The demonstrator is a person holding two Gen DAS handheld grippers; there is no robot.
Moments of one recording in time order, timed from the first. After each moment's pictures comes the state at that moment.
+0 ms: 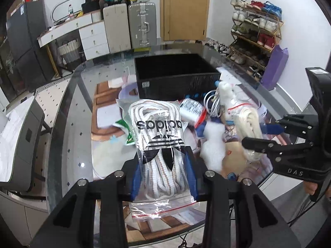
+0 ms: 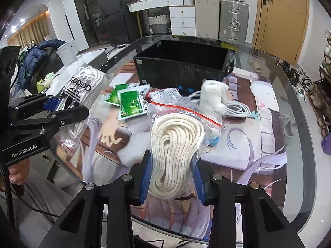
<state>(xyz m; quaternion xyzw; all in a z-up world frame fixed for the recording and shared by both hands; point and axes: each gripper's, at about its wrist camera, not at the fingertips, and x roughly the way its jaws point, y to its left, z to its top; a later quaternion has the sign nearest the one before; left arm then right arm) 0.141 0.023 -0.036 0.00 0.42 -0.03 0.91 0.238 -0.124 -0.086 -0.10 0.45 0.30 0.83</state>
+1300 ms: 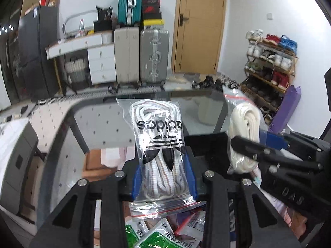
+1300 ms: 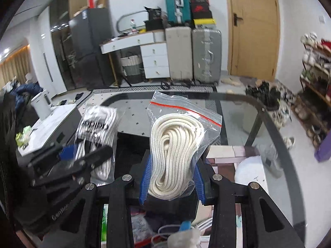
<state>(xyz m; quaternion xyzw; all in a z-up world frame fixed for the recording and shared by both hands) 0.305 0.049 -0.022 -0.05 0.33 0.01 0.94 0.408 -0.072 -0.033 -0.03 0.36 0.22 0.90</state>
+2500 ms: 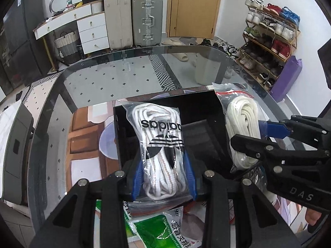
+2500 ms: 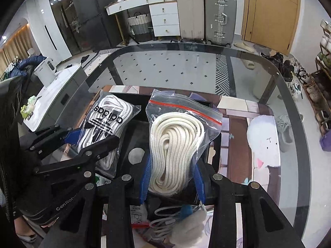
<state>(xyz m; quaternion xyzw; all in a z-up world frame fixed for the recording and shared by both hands) 0.298 0.027 -0.057 -0.03 0.44 -0.02 0.90 0.395 -0.073 -0.082 -0.08 0.49 0.25 0.83</state>
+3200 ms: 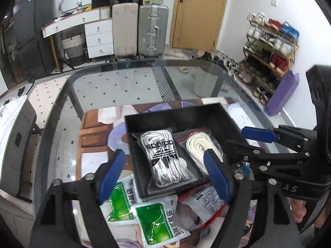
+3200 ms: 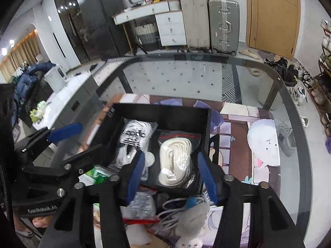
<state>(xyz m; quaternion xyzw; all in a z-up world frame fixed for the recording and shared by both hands) 0.261 0.038 -0.019 -0.07 0.40 -0.01 0.91 0.374 -0.090 -0.054 -0.05 0.45 0.29 0.84</state>
